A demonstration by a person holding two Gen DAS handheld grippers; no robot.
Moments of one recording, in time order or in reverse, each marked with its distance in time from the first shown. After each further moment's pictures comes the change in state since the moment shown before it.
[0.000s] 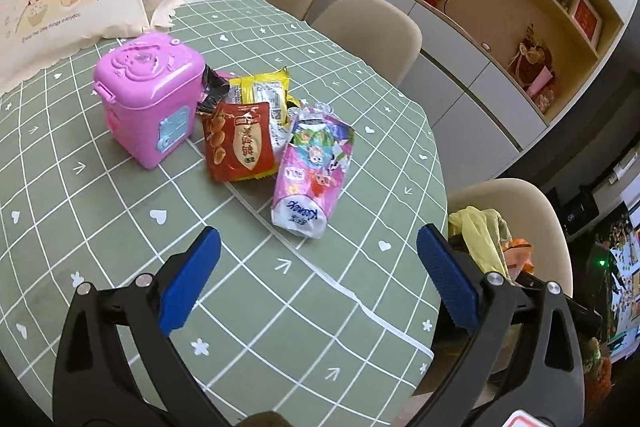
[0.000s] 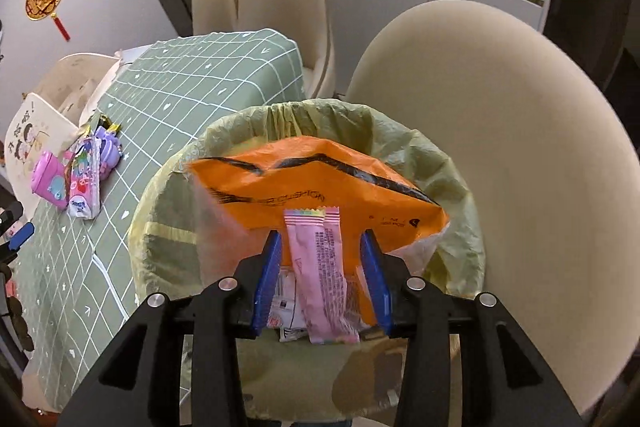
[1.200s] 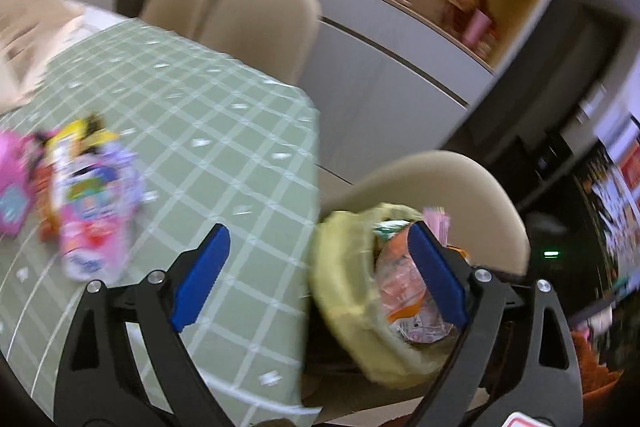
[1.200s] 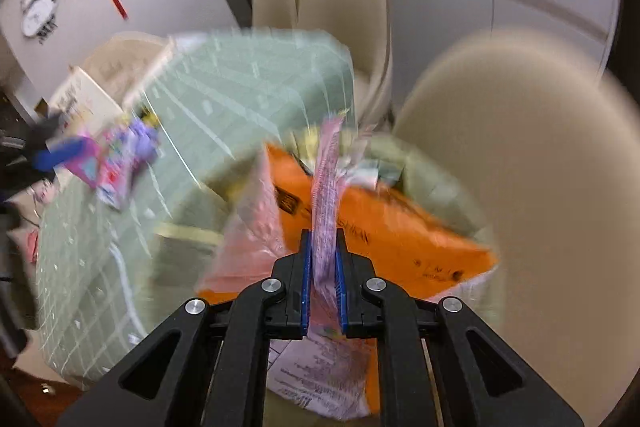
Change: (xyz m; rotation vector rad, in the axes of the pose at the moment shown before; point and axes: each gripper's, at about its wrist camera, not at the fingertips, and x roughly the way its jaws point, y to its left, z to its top) left arm 0.054 -0.172 0.012 0.194 0.035 -0.099; right arm 0.057 -0.003 0.034 -0.149 0.063 0.198
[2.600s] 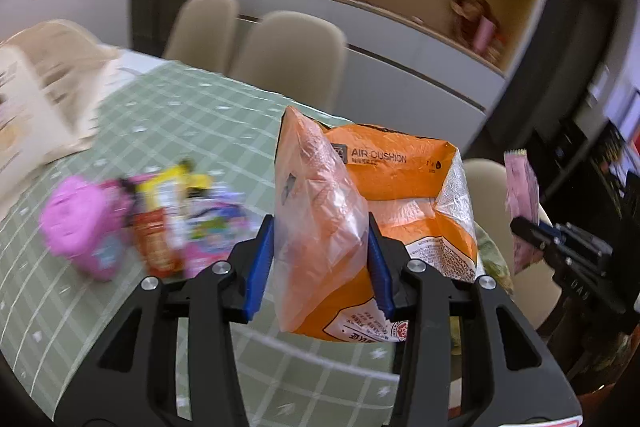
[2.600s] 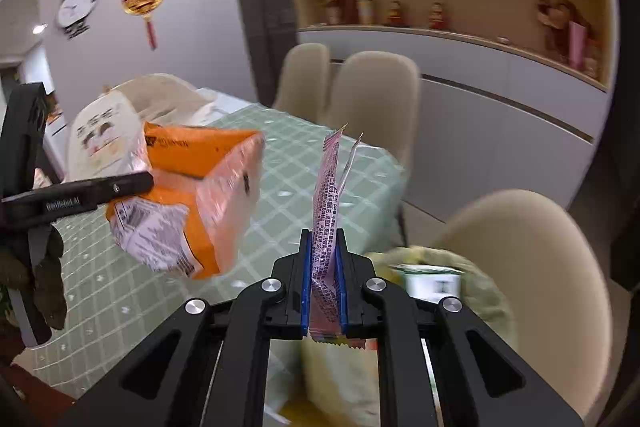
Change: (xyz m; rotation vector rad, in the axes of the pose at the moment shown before) left arm -0.057 0.048 0.020 0.149 -0.047 0.048; right arm -0.131 0.118 0.004 -0.137 -0.392 -0.104
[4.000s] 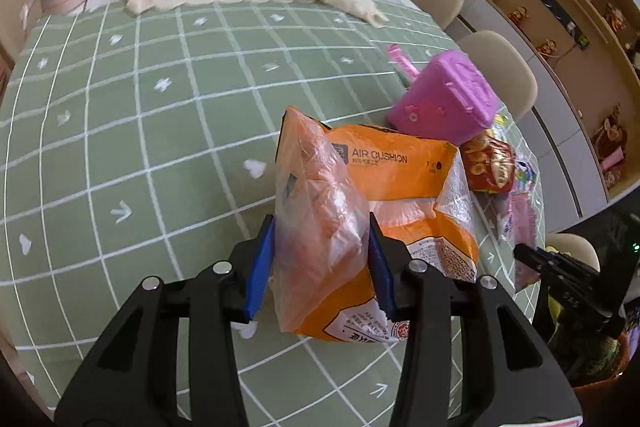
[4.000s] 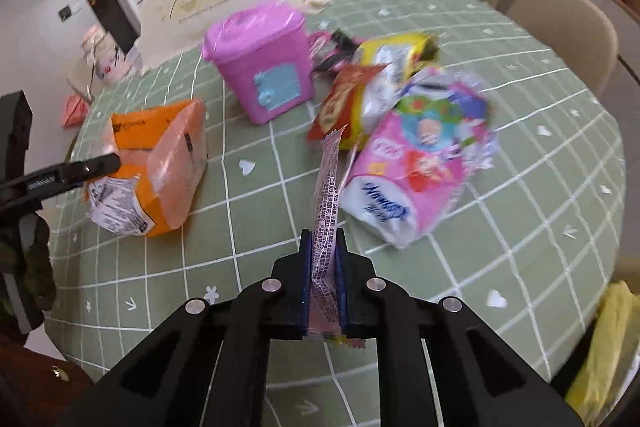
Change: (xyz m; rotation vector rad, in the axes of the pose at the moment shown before) left arm -0.103 0.276 -0.168 -0.608 0.065 0.300; right arm 0.170 0.249 -0.035 -0.305 0.411 0.348
